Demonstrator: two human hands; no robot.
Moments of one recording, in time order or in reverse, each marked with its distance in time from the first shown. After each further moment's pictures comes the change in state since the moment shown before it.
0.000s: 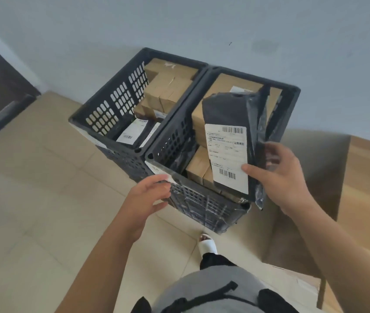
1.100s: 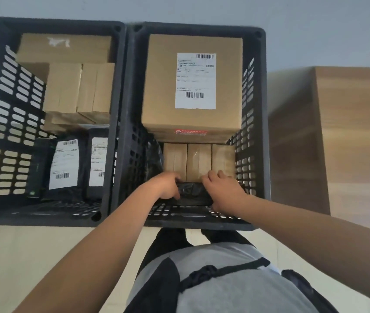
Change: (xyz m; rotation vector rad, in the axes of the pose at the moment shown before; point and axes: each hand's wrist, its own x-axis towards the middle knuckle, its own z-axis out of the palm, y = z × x) left_hand 0.265 0.023 0.096 1.479 -0.831 -0.159; right_hand 0.104 0.087 0.140 -0.998 -0.648 0.126
